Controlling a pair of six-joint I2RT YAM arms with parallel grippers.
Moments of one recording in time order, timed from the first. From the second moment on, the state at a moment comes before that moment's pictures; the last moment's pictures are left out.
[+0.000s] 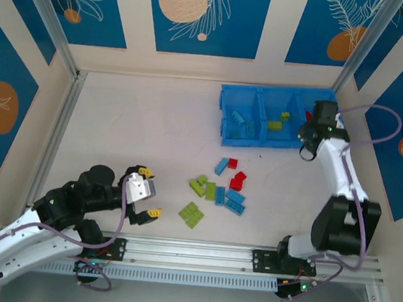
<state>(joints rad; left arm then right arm) -0.89 0.49 0.66 -0.67 0.19 0.32 -0.11 1.49 1.24 -0.70 0.14 0.74</state>
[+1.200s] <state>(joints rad) -0.88 0.48 0.64 -0.67 0.17 0.33 0.40 1.03 0.78 -0.72 -0.04 0.74</state>
